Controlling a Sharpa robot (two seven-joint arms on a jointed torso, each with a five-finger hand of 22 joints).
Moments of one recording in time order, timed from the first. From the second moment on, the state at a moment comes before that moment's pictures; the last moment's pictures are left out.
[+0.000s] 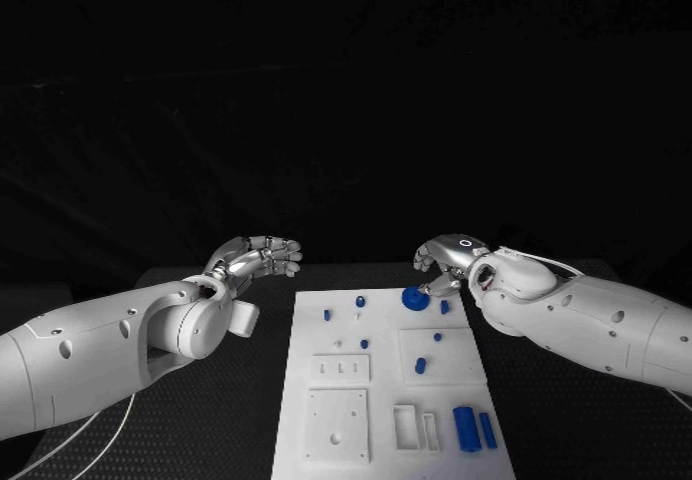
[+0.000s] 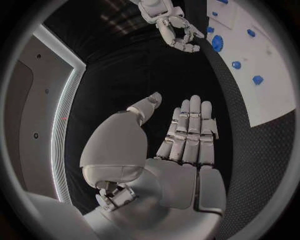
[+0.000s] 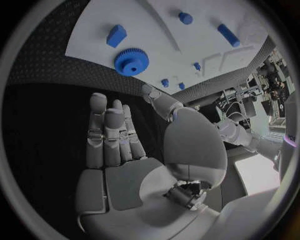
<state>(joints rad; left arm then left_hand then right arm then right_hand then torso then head) 1.33 -0.77 -0.13 1.36 -0.04 -0.30 0.34 1.12 -0.12 0.50 -0.12 0.09 0.75 0.20 0.38 0.37 1.12 0.14 0.11 0.08 0.97 0.10 0.43 0.55 0.04 0.77 0.01 0.34 1.31 1.28 -0.69 -0.05 1.18 -1.68 -0.31 -0.13 1.07 -0.29 0.72 -0.23 0.05 0.85 0.16 0.32 0.41 1.13 0.12 0.06 0.07 1.29 0.00 1.18 0.64 0.22 1.23 0.01 0.57 1.31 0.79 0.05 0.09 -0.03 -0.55</state>
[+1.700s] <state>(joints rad) 1.33 -0.76 -0.13 1.36 -0.04 -0.29 0.33 1.11 -0.12 0.50 -0.12 0.09 0.75 0.20 0.38 0.37 1.12 0.14 0.11 0.08 0.97 0.10 0.42 0.55 0.04 0.77 0.01 0.34 1.31 1.25 -0.63 -0.07 1.10 -1.75 -0.24 -0.16 1.10 -0.27 0.77 -0.19 0.05 0.82 0.13 0.33 0.42 1.13 0.02 0.71 0.88 1.28 -0.09 1.25 0.71 0.23 1.24 -0.02 0.73 1.31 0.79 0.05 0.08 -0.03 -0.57</state>
